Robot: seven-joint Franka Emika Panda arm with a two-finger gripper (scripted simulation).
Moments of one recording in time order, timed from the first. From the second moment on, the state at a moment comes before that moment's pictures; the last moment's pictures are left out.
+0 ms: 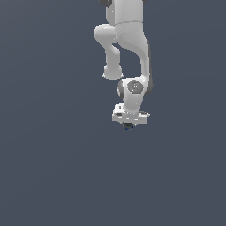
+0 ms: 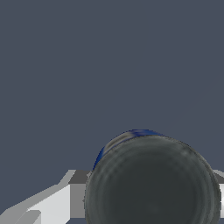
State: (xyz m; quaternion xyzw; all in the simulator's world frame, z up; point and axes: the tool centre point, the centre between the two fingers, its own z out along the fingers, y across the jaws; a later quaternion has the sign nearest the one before) arm -0.081 0.094 0.015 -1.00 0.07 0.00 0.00
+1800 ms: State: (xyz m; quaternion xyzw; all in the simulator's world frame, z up) arm -0.010 0.110 0.275 -1.00 0.07 0.00 0.00
